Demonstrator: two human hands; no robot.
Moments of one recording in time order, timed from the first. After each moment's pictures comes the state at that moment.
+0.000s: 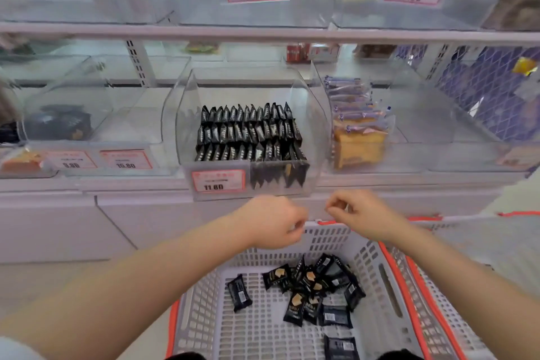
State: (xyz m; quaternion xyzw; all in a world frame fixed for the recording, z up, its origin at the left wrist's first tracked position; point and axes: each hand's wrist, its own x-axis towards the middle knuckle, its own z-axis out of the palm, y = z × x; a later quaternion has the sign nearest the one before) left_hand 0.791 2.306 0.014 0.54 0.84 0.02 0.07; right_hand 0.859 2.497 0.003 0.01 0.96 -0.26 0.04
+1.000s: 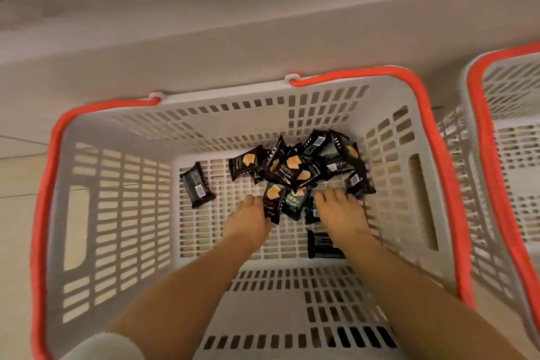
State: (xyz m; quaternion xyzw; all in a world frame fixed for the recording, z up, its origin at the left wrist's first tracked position) left_hand 0.862 2.362 -0.373 0.14 0.90 -0.01 0.42; right_hand 0.927 2.532 -0.392 0.03 0.95 -0.05 0.32
